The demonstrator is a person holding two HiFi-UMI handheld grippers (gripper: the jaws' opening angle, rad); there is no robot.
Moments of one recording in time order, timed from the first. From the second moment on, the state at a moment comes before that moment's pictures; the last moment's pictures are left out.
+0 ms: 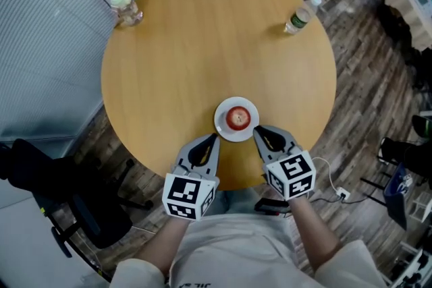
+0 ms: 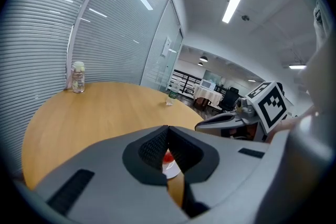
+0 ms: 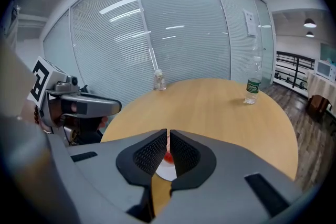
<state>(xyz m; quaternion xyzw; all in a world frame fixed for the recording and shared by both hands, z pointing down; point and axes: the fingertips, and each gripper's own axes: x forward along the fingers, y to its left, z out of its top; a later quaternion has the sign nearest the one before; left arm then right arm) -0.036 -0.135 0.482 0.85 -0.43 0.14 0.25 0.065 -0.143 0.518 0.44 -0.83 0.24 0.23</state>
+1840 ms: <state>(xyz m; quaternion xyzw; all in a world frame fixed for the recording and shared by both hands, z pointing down) -0.061 -0.144 0.541 0.83 -0.43 0.18 0.32 0.029 -0.174 0.643 0.40 -0.81 0.23 0.36</state>
